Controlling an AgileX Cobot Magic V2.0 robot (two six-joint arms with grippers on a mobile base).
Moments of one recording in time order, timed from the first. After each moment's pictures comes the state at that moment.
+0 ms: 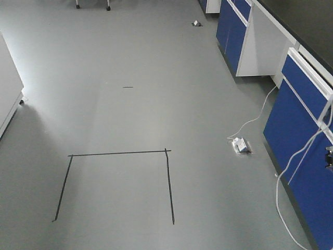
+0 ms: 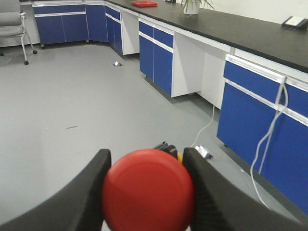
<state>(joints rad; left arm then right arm) -0.44 0.10 -0.44 0.19 0.62 -0.21 0.28 0.20 -0.42 -0.04 0.37 -0.04</state>
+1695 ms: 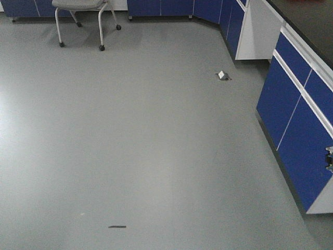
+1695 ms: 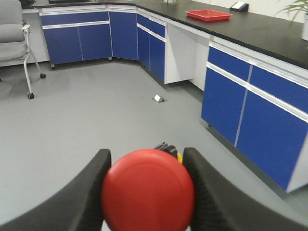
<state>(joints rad) -0.44 0.10 -0.44 0.19 0.62 -0.21 0.28 0.20 -0.42 -0.04 0.37 -0.04</state>
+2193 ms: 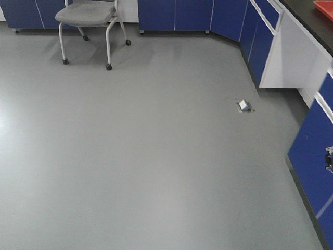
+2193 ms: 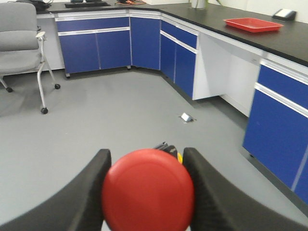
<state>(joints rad) -0.44 0.10 -0.44 0.19 0.62 -0.21 0.28 0.20 -0.42 -0.04 0.37 -0.04</state>
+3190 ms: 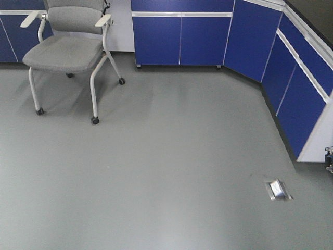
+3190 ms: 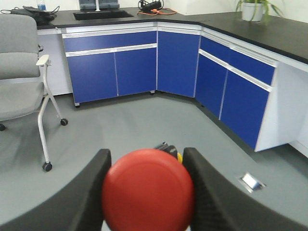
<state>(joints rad) -0.44 0.10 -0.44 0.19 0.62 -0.21 0.28 0.20 -0.42 -0.04 0.37 -0.04</state>
